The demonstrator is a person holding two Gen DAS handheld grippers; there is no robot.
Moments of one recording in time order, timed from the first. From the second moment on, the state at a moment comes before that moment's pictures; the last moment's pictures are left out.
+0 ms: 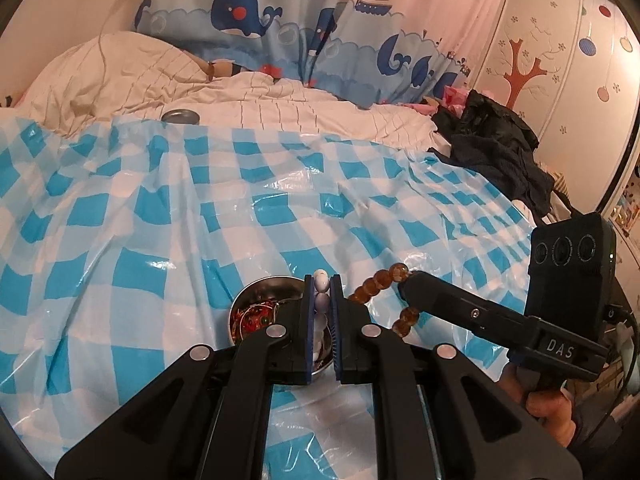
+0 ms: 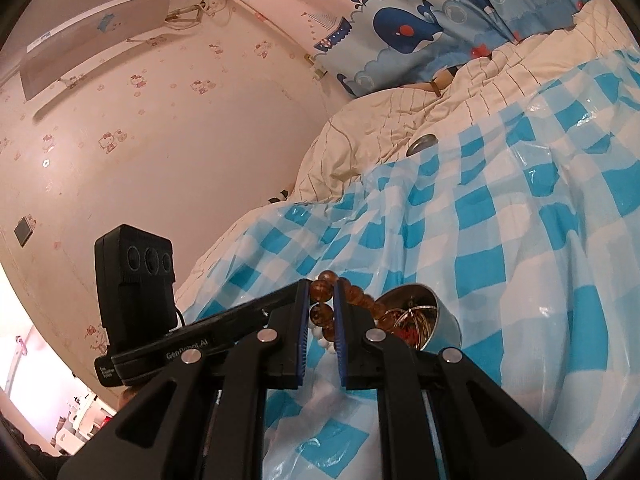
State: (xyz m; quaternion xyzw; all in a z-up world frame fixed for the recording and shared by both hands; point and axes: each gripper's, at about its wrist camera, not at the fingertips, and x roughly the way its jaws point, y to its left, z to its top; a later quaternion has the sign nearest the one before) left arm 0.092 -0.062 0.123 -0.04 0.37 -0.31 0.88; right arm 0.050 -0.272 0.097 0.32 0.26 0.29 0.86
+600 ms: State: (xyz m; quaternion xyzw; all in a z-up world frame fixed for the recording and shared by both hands) left arm 0.099 -0.043 0.087 0.03 0.41 -0.20 0.89; right arm 0.081 -0.242 0.069 0.29 0.33 0.26 0.86
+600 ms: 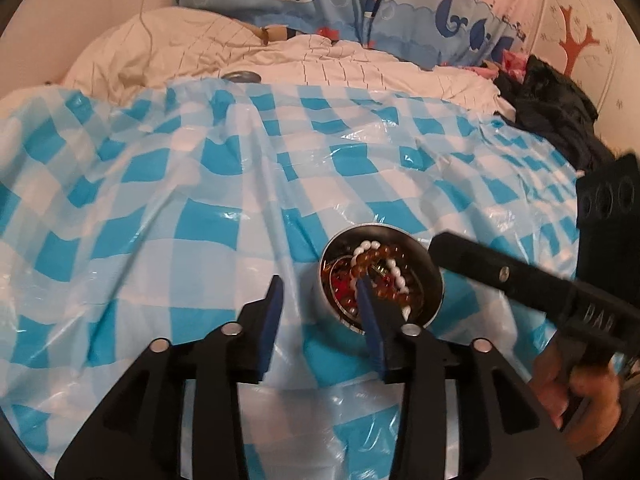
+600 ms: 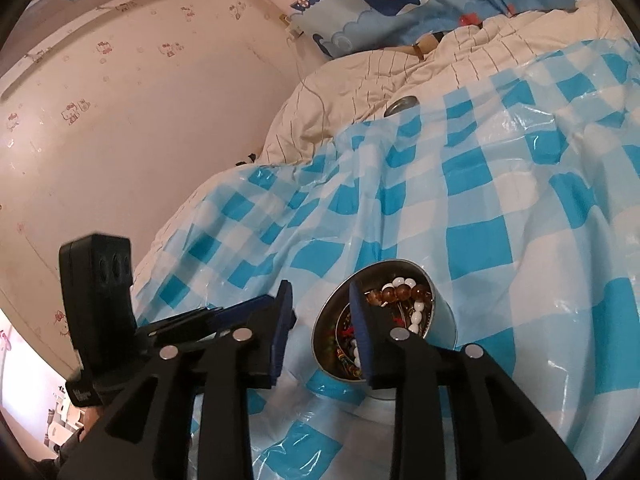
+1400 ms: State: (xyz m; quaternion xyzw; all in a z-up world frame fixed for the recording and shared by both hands) left arm 0.025 -0.061 0.075 0.09 0.38 -0.14 0.91; right arm -0.004 -0.237 0.070 0.13 0.36 0.07 0.92
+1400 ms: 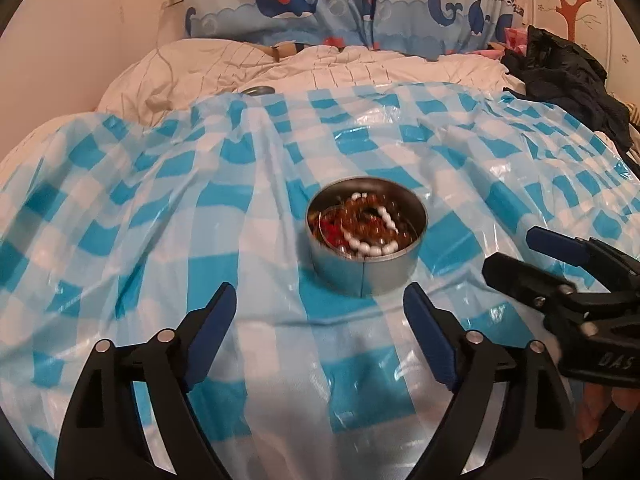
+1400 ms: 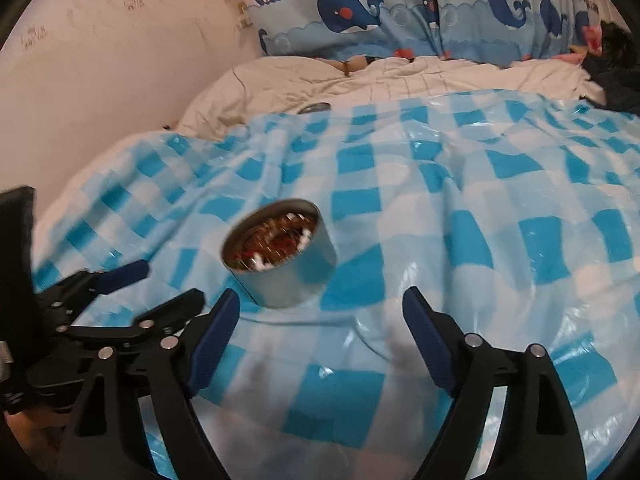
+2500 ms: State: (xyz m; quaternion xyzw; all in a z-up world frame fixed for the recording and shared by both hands) left arm 0.036 -0.041 0.053 0.05 0.40 -0.08 0.91; right arm 0.004 -0.226 0.043 0.08 0.40 0.02 0.91
